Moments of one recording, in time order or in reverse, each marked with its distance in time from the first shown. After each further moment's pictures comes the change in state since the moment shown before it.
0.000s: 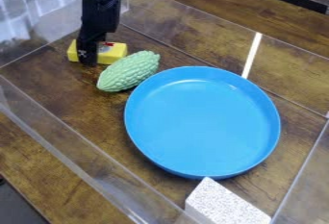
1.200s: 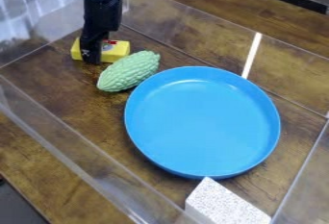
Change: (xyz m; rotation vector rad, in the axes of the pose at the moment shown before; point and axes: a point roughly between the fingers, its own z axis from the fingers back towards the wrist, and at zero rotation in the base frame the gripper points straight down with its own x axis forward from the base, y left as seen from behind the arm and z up) arm 0.003 0.005 0.001 0.027 -0.024 0.008
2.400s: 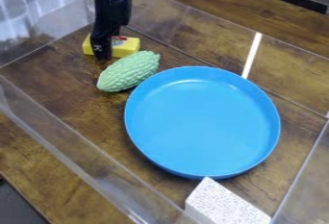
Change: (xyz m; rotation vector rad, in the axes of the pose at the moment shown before) arm 0.014 0.019 -0.002 0.069 -0.041 -0.007
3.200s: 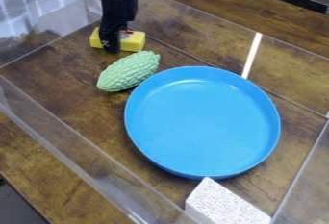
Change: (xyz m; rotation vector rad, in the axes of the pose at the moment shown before) arm 0.005 0.015 -0.004 0.037 -0.023 -0.020
